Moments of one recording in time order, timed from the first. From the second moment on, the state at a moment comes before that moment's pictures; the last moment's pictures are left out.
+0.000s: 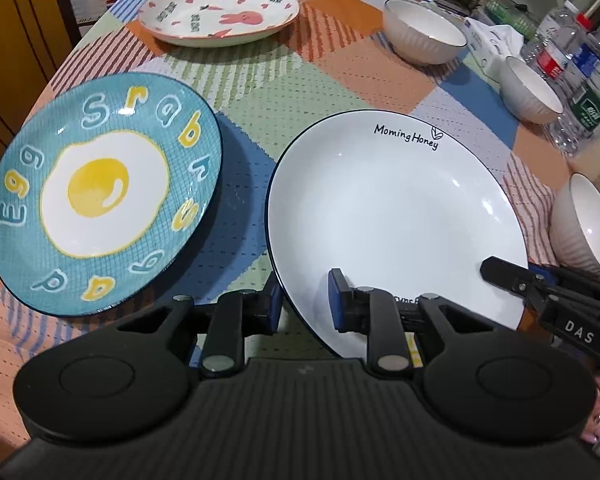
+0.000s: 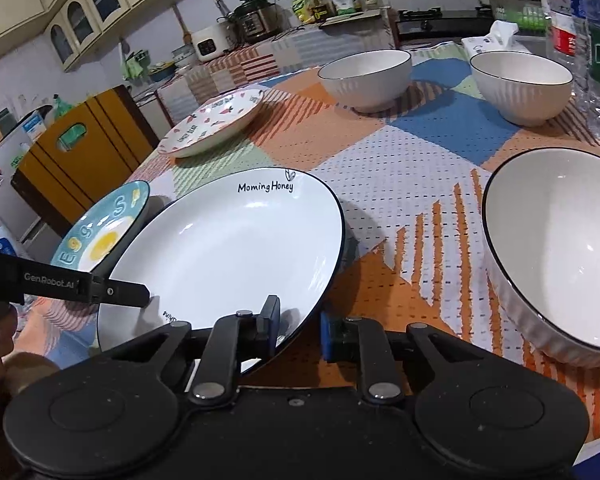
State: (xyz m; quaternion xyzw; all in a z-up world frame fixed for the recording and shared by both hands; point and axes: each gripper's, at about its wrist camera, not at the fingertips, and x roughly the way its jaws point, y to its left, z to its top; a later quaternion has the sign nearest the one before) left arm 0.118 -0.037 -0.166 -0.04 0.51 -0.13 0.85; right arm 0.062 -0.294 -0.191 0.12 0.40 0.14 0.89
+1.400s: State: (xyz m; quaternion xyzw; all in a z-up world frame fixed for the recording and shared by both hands) left arm 0.242 -0.069 -0.177 -0.07 0.54 -0.12 0.83; right arm 0.202 -0.304 -0.175 0.07 0.50 0.08 0.86
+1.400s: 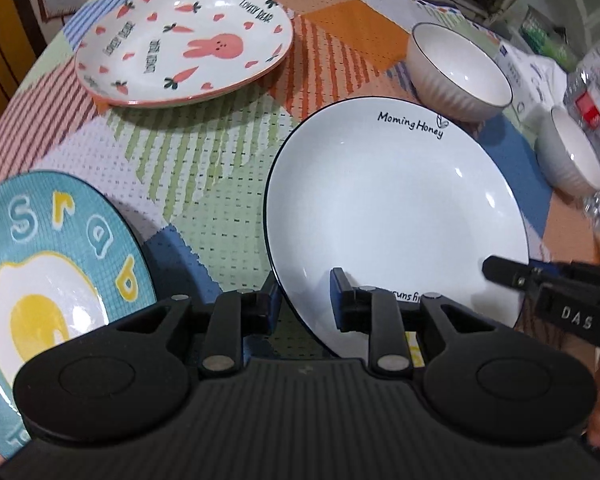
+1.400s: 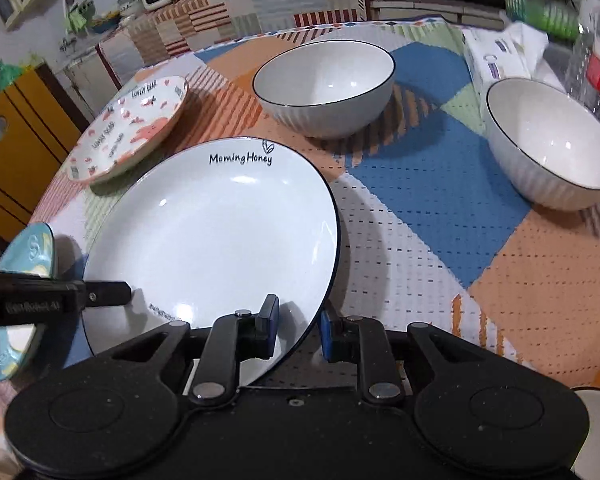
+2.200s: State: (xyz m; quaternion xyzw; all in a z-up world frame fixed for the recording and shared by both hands) left arm 0.155 -0.053 -0.079 0.04 0.50 -0.16 0.85; right arm 0.132 -0.275 -0.084 0.04 0.42 0.14 0.89
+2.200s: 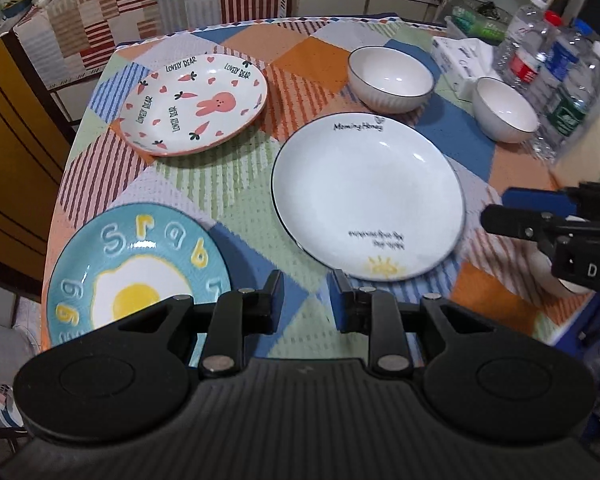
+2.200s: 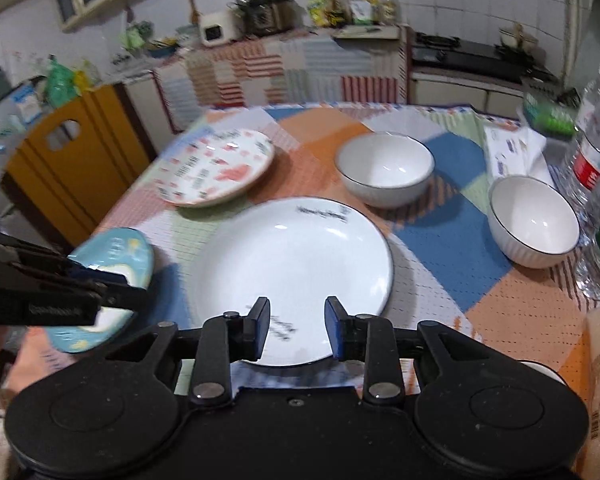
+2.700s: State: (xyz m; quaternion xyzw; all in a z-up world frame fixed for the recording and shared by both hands) left arm 0.105 0.006 -0.064 0.07 0.54 -0.16 0.83; right arm 0.072 -0.216 -0.034 0.03 0.34 0.30 0.89
